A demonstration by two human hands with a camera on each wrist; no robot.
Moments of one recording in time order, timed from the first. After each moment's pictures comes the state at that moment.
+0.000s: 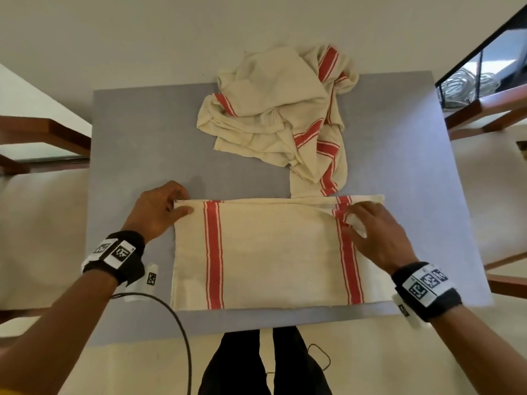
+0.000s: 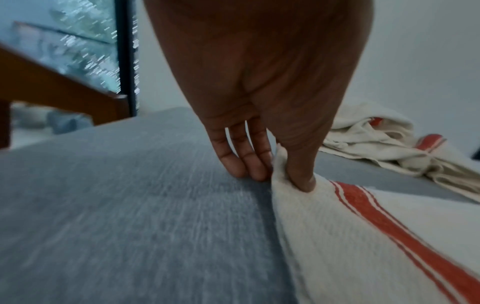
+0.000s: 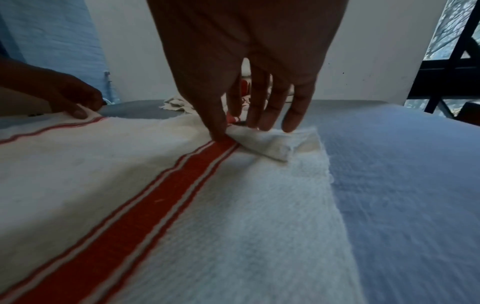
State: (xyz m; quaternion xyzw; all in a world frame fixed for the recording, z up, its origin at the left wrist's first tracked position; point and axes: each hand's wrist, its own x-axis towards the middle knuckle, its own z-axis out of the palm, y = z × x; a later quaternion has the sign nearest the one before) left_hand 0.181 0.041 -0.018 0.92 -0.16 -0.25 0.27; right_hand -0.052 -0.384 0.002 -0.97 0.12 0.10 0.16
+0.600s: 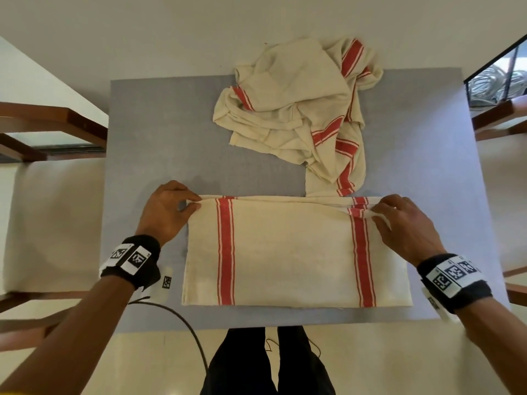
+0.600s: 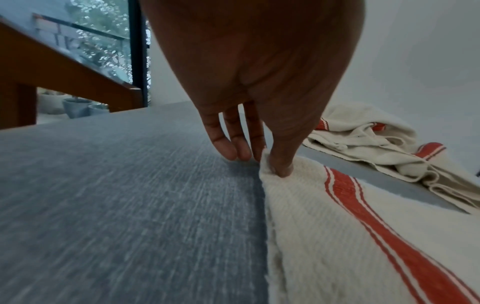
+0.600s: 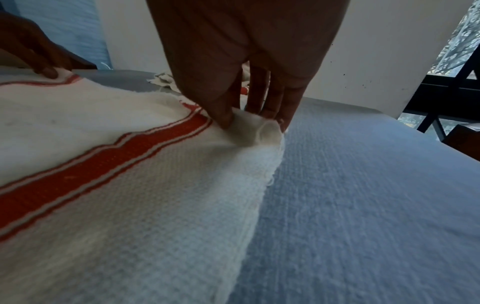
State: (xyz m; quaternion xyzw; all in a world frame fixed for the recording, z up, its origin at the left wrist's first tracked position) left_hand 0.167 0.057 -0.032 0.94 -0.19 -0.15 0.23; right_hand -0.038 -0.415 -0.012 -0.98 0.09 0.11 0.10
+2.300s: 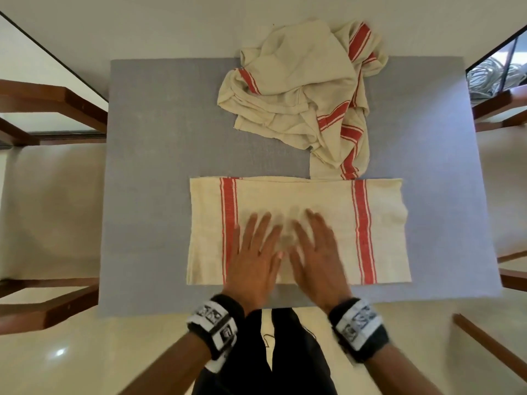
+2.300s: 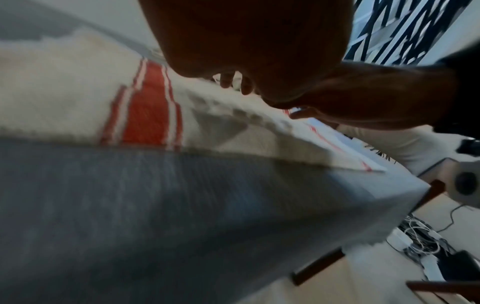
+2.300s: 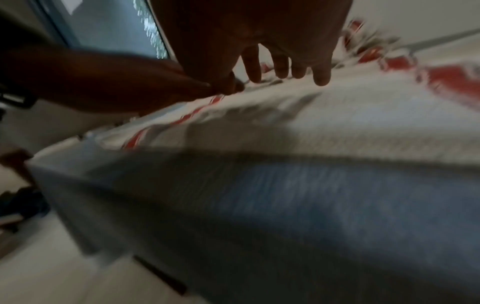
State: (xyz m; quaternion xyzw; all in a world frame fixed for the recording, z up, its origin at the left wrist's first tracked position) left_hand -0.022 -0.035 -0.039 0.93 -0.30 -0.14 0.16; right_hand -0.078 -0.204 -0.036 -0.97 0.10 0.04 0.22
